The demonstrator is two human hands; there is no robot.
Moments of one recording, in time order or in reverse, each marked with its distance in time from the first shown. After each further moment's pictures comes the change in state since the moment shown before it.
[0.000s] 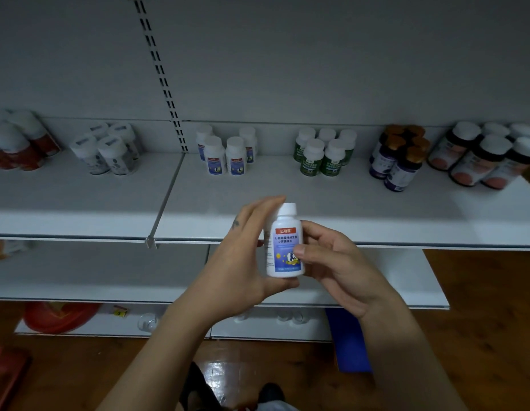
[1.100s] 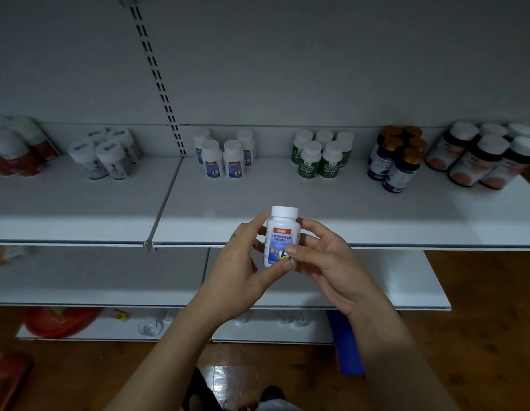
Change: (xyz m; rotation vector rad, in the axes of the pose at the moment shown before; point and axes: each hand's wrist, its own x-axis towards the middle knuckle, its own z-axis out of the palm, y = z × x) left_hand 0.000 -0.020 0.021 -0.151 0.056 -0.183; right_hand 0.013 0.014 -0.007 0.005 0.180 -0.009
